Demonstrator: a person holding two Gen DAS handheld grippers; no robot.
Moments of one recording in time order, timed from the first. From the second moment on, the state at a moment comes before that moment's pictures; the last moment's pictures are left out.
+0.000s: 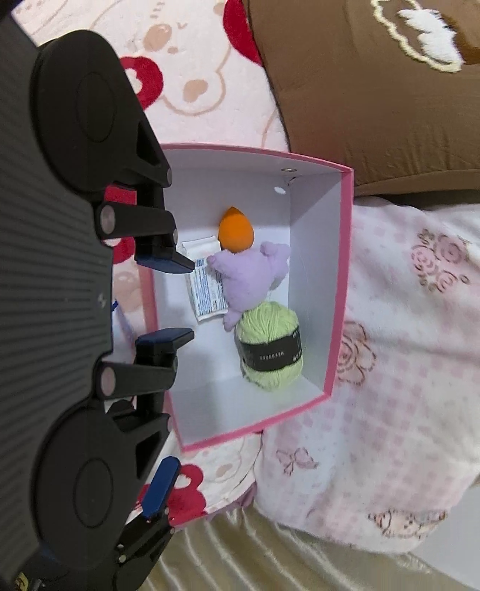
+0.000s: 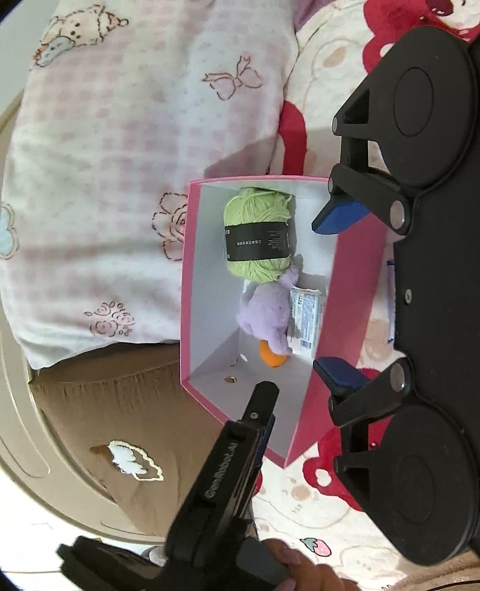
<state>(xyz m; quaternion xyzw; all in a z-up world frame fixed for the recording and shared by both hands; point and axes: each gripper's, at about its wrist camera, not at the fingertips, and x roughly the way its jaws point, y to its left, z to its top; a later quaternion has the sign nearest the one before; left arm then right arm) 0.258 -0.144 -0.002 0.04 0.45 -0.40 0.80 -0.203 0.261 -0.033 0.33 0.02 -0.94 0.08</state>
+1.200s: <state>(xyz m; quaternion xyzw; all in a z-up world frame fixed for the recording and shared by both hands) 0.166 -0.060 0.027 0.07 0.51 -0.43 0.74 -0.100 0.258 0.019 0.41 0.08 -0.90 0.13</state>
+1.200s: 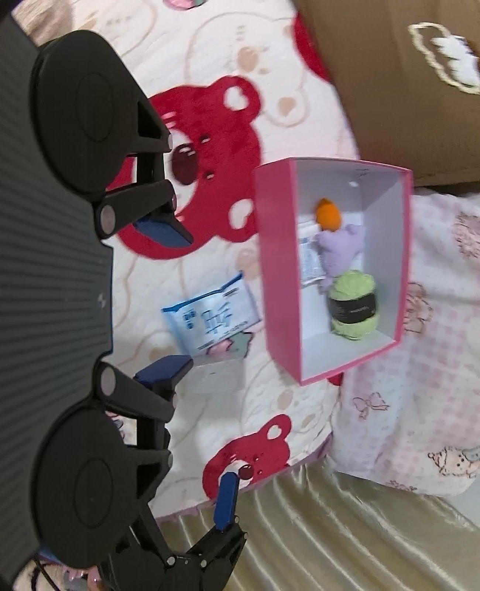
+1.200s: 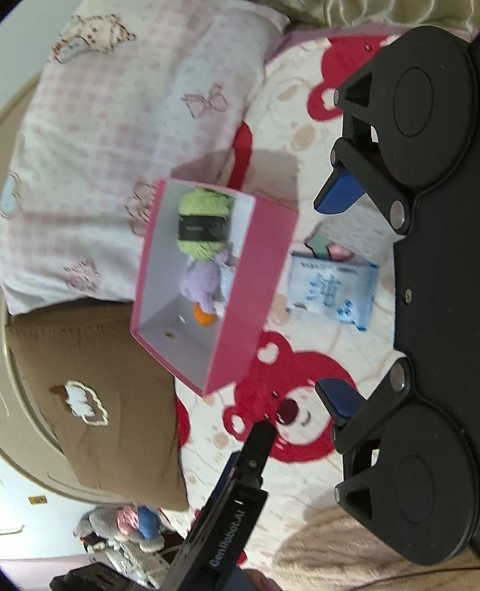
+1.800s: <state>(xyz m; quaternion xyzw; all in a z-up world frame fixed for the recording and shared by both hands) 0.160 -0.073 -0.034 0.04 0.49 -0.45 0.75 -0.115 0.250 -0.011 0.44 0.09 -0.88 0.18</state>
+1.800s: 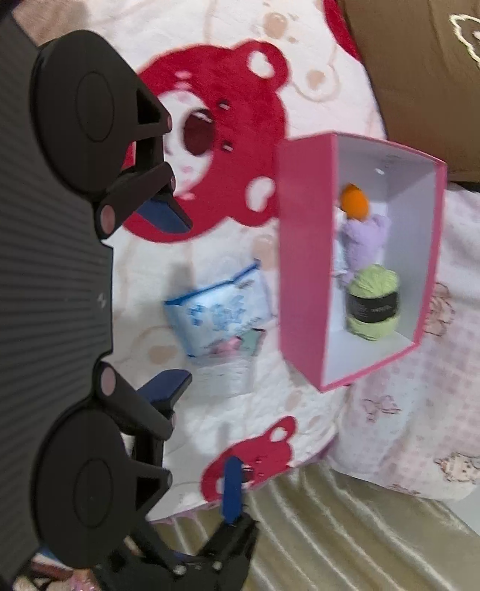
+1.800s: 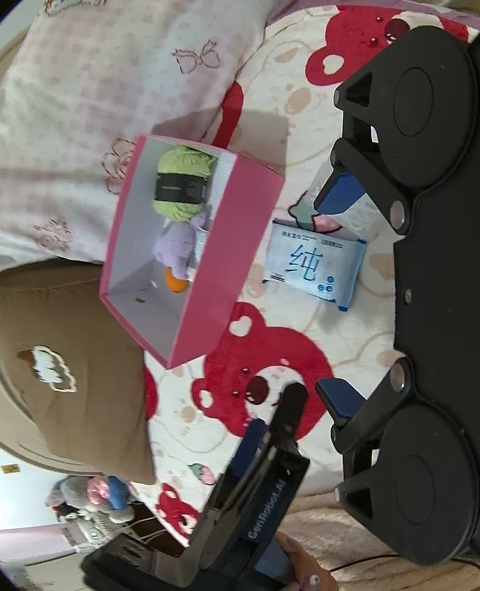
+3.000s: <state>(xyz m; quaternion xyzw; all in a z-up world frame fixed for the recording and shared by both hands) 0.185 -0.108 -0.159 -0.13 0.49 -0.47 0.72 -0.202 0.247 -0.130 0.52 0.05 -0.84 0.13</state>
